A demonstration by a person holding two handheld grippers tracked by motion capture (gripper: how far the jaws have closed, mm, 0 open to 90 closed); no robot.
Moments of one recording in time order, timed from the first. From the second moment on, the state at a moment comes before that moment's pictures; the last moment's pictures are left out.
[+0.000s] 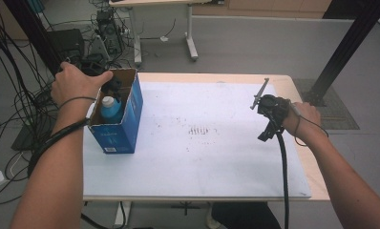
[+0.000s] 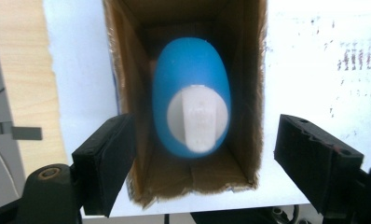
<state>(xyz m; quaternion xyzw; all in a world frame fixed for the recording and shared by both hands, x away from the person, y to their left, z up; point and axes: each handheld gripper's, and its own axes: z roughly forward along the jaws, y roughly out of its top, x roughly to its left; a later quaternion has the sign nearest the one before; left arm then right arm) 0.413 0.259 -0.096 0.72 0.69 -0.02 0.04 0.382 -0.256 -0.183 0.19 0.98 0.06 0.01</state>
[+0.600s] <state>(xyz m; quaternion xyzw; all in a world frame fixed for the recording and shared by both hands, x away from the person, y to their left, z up) 0.398 0.234 -0.061 0.76 0.65 -0.03 0.06 0.381 -0.253 -0.182 0.19 0.98 0.06 0.01</state>
